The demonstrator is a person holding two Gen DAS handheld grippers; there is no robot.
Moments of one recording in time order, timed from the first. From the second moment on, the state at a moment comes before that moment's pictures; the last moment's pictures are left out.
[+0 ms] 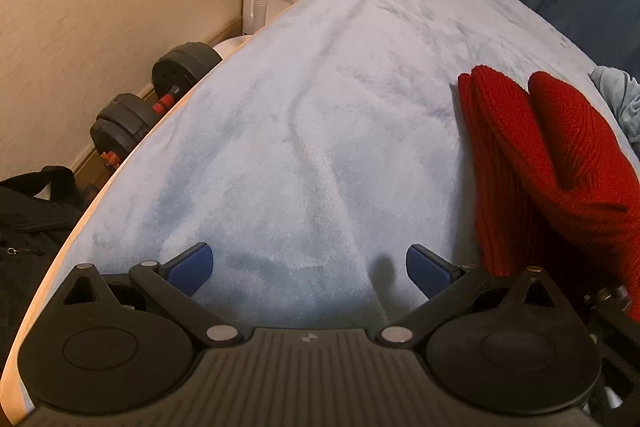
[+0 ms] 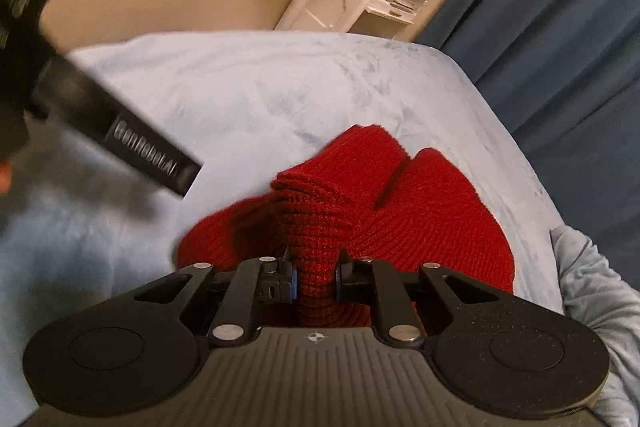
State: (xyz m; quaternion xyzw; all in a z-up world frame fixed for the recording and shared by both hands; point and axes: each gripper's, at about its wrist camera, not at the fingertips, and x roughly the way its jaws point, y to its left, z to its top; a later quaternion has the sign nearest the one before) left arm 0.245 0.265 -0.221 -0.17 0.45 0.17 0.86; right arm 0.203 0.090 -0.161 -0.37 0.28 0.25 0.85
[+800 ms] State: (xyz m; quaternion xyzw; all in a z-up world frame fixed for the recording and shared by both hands) left arm 0.240 0.258 -0.209 -0.14 0.43 0.17 0.87; right arm 0.202 0.098 -0.101 -0.26 0.27 0.26 0.89
